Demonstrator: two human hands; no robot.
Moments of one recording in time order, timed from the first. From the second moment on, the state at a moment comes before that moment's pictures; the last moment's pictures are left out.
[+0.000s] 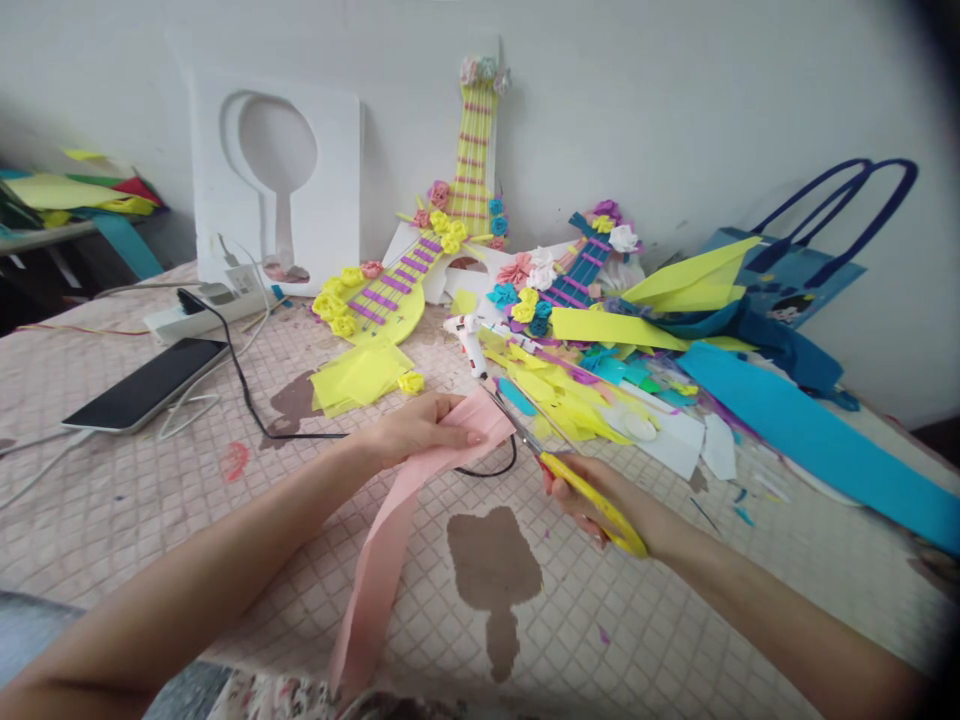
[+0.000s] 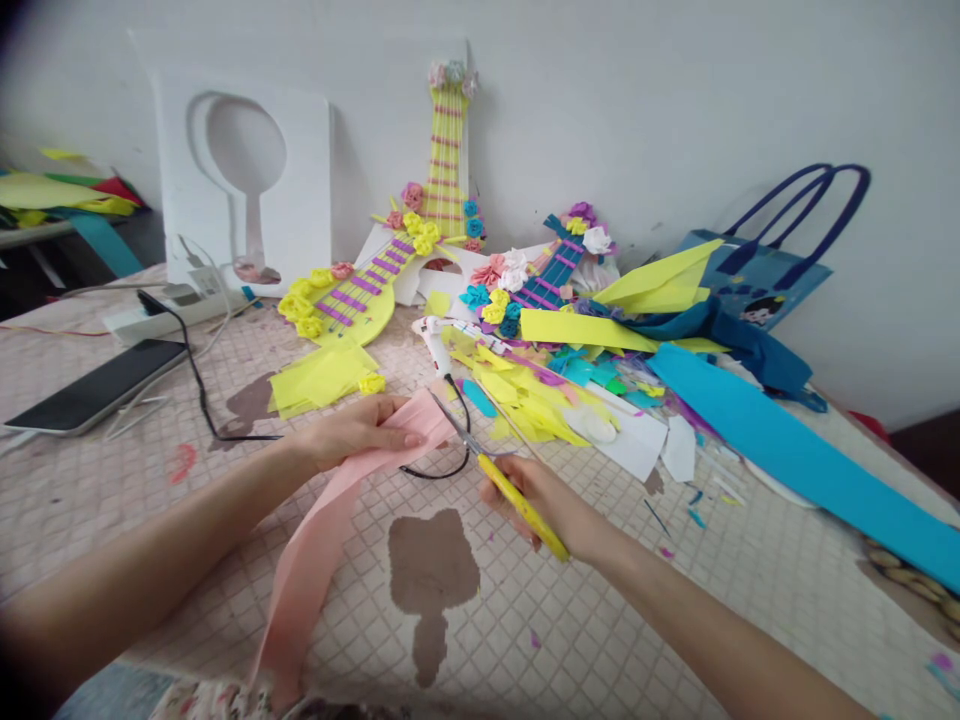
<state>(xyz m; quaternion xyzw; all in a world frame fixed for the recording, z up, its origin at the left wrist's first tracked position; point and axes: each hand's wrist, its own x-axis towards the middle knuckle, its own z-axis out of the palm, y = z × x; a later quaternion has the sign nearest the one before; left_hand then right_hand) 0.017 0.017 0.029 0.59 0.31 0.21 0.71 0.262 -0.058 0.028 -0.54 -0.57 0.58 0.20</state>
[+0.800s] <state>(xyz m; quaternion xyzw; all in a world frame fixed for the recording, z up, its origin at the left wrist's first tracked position) 0.015 0.019 0.024 0.59 0.30 0.19 0.72 0.258 -0.061 0.037 -0.52 -0.63 0.56 0.17</state>
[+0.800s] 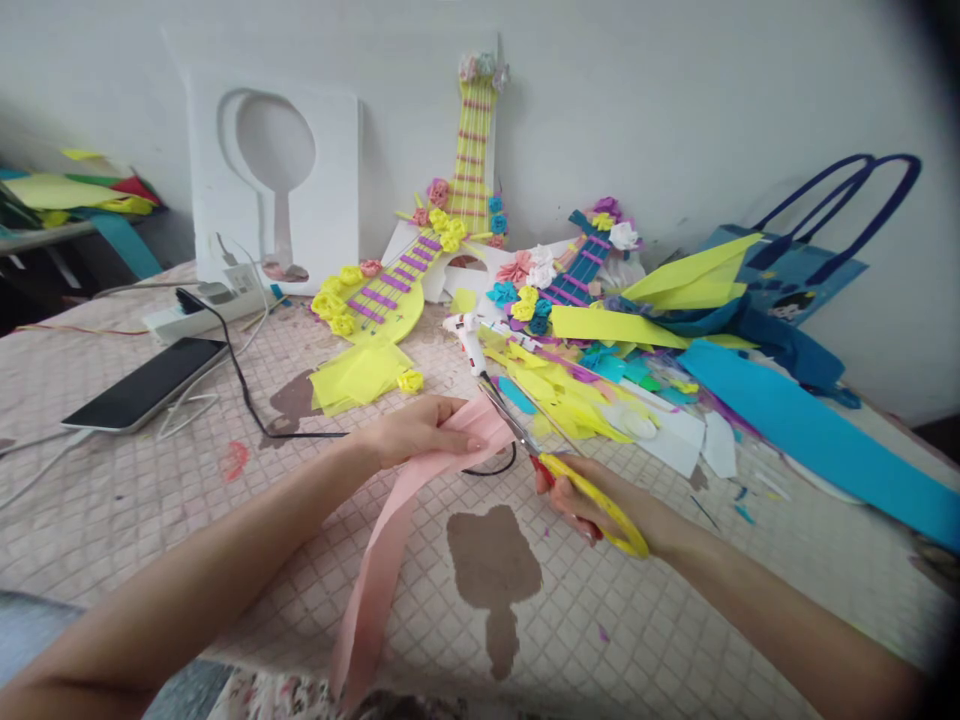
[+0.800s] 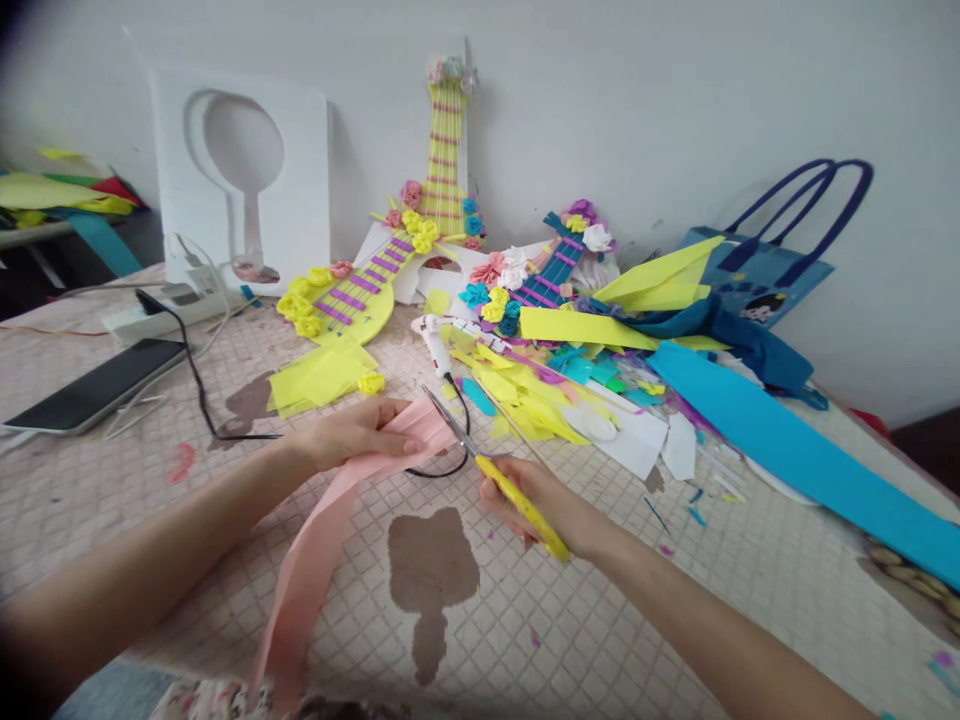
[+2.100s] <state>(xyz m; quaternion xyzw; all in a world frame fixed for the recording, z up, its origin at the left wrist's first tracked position) 0.015 0.019 0.026 0.59 0.30 0.17 0.73 0.267 -0.058 0.025 -0.51 -0.60 0.60 0.17</state>
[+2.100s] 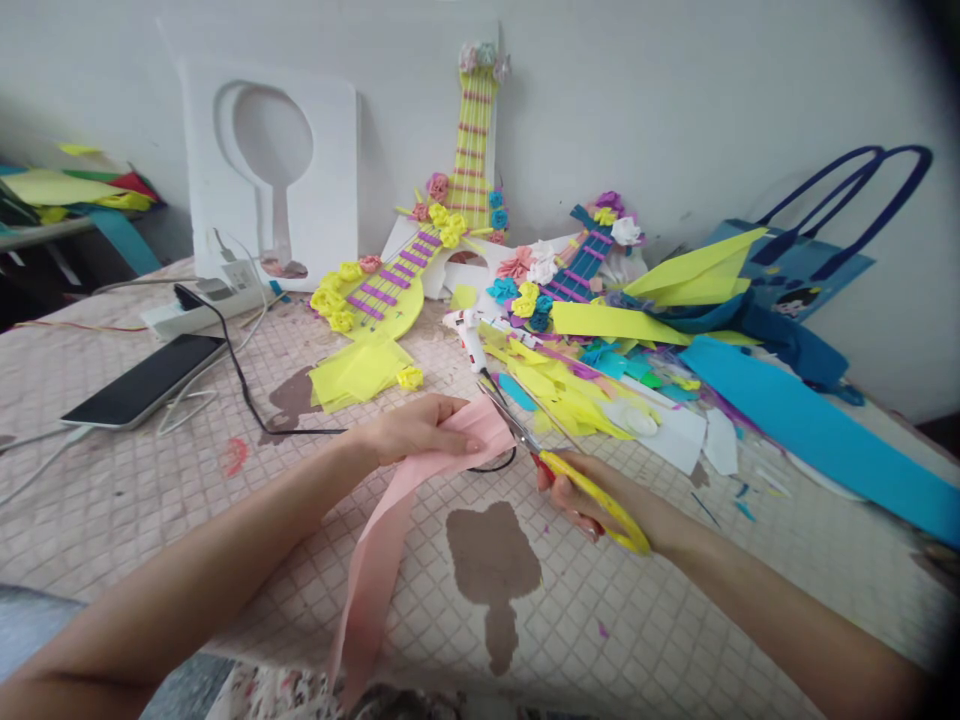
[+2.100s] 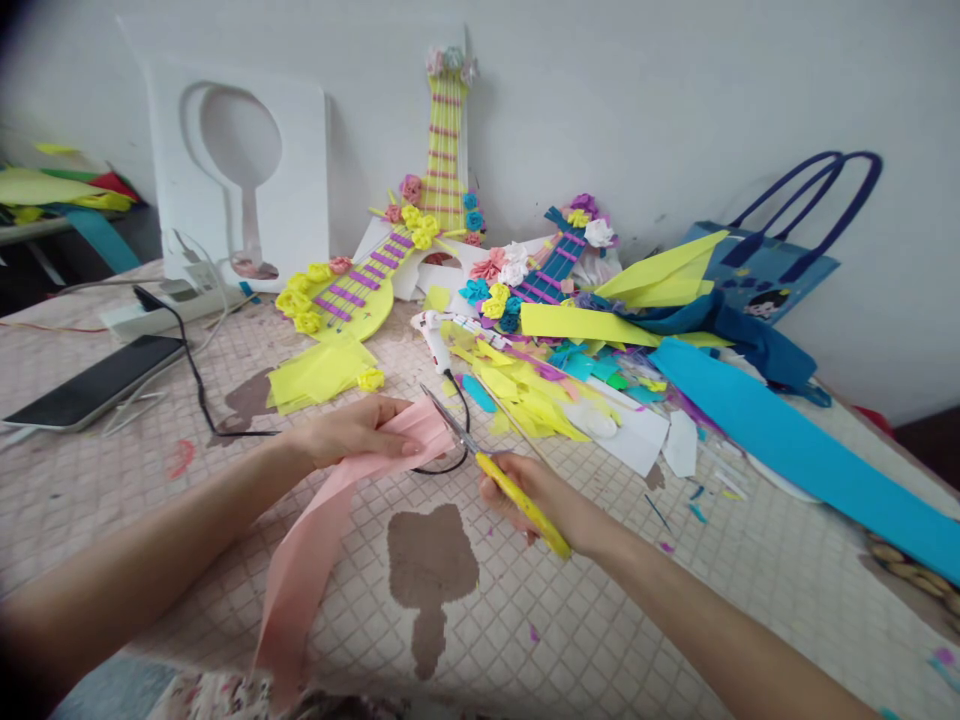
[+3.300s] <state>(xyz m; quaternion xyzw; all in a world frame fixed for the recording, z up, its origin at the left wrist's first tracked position) 0.030 0.008 0.023 0.55 0.39 0.38 0.63 0.180 -0.052 0.020 -0.44 -0.56 0.65 0.27</state>
